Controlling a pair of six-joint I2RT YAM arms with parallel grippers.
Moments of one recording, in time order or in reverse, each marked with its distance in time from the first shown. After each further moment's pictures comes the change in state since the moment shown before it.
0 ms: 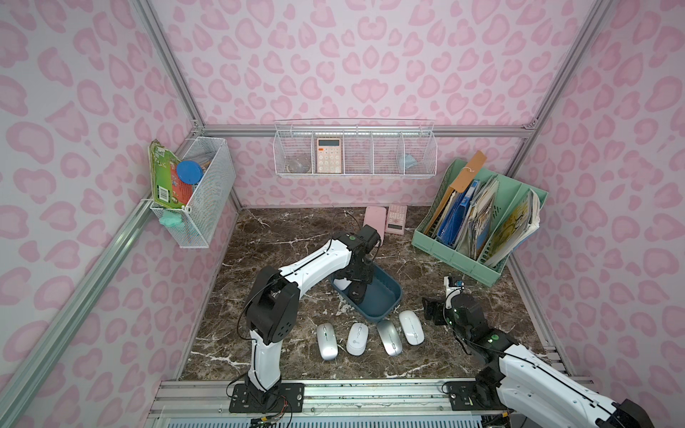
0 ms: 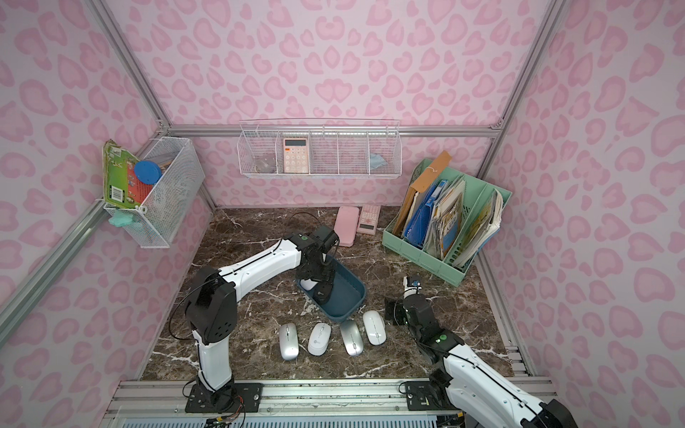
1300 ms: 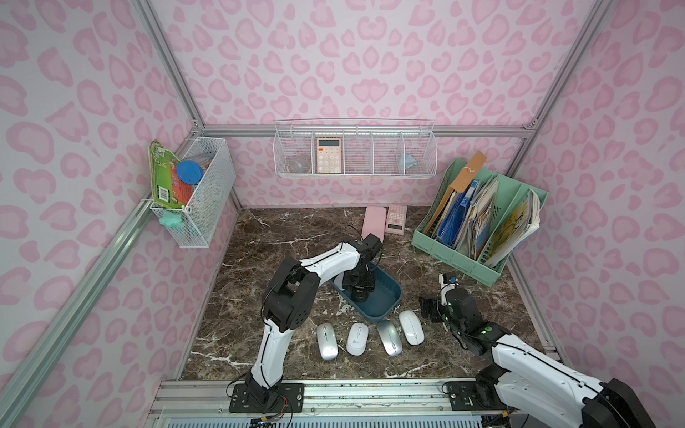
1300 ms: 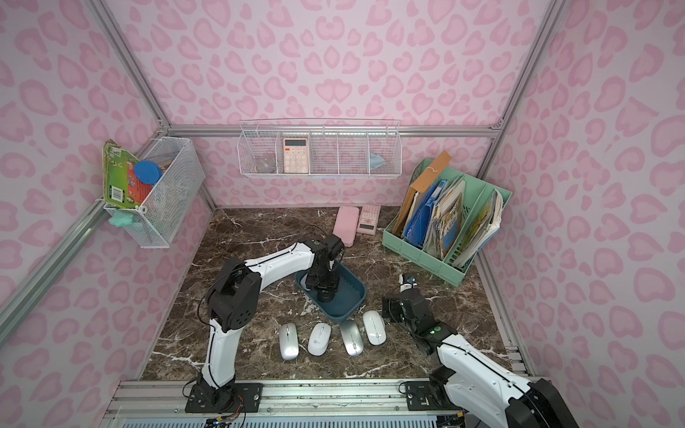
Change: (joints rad) left arm 0.002 0.171 0.011 0.048 0.153 -0.031; right arm -0.009 0.107 0.042 0.020 -0.031 -0.015
